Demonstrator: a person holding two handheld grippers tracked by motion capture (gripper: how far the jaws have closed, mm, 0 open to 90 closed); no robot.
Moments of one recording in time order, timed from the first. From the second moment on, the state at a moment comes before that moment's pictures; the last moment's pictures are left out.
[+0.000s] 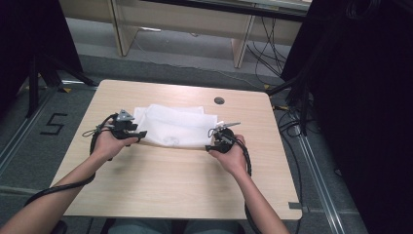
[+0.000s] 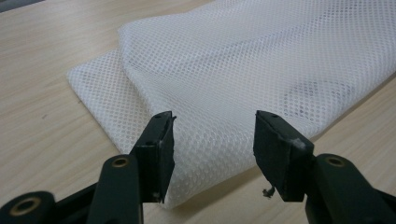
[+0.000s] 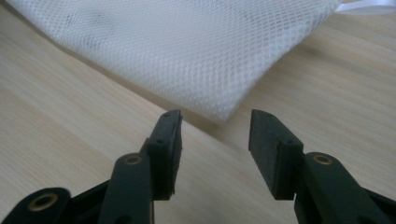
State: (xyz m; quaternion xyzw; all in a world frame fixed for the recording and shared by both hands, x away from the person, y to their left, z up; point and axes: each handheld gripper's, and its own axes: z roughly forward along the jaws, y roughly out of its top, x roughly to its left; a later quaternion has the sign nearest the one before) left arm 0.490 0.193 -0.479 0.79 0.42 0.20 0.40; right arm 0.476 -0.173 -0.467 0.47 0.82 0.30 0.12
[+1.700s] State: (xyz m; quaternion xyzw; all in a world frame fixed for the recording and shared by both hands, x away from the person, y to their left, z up) left arm 0.493 0.176 -0.501 0.83 0.43 0.15 0.32; right arm 0.472 -0.175 -0.477 0.46 0.84 0.27 0.07
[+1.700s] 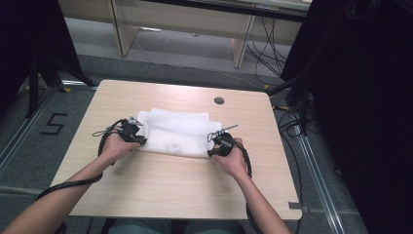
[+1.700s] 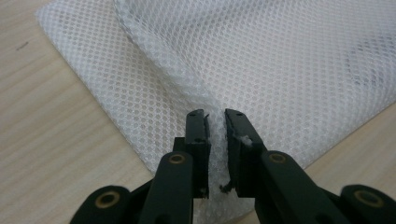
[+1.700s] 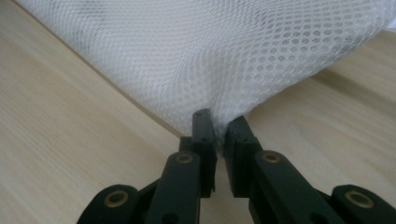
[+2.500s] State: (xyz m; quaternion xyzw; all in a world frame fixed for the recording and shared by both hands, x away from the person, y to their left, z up) left arm 0.446 0.178 -0.498 0.90 0.29 0.13 0.29; right arm 0.484 -0.184 -0.427 0.46 0.84 0.27 0.12
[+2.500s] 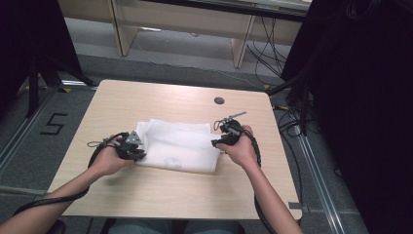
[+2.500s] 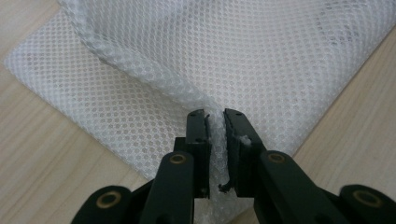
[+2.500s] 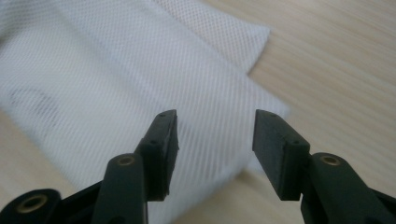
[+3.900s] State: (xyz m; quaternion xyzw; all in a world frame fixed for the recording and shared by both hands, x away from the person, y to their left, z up) left arm 0.448 0.175 -0.502 0.89 0.31 0.15 0.30; right arm 0.542 -0.128 -0.468 0.38 0.90 0.19 0.13
